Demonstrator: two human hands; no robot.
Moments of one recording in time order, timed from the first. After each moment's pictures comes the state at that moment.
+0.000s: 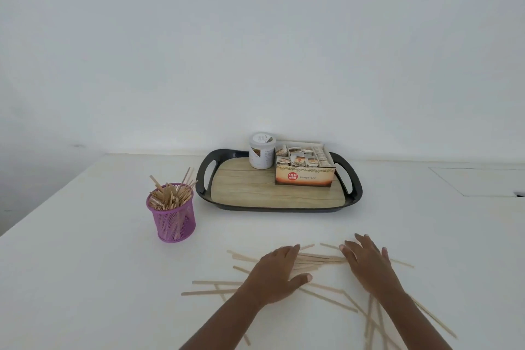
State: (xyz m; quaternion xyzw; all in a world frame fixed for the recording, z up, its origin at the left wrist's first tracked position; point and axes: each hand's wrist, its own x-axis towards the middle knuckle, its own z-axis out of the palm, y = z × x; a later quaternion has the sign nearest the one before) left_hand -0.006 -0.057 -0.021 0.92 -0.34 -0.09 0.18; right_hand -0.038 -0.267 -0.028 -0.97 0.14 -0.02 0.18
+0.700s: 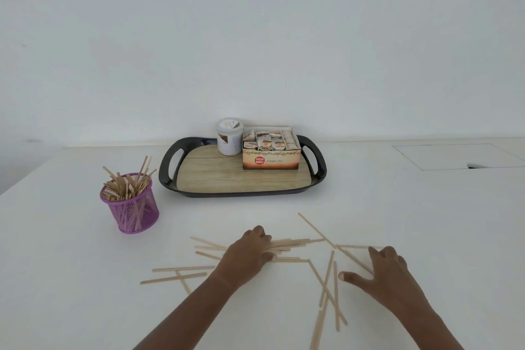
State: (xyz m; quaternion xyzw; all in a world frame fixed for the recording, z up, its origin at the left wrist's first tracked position) left_hand -0.009 -0.083 -0.024 0.93 -0.33 -0.05 0.13; right_hand -0.128 -0.312 -0.006 -0.96 0.24 0.04 0.14
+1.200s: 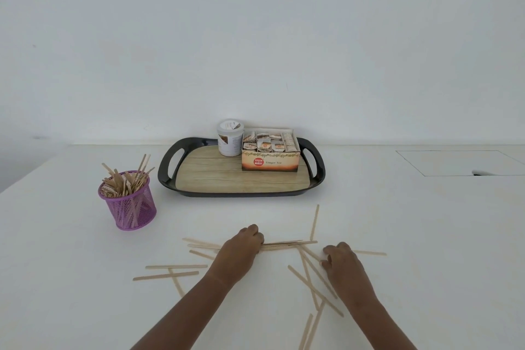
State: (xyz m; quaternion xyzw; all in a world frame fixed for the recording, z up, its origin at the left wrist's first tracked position) left_hand -0.005 -0.088 -0.030 0.95 -0.29 0.00 0.10; right_hand -0.094 -0.278 -0.018 -0.96 0.16 -0.02 0.21
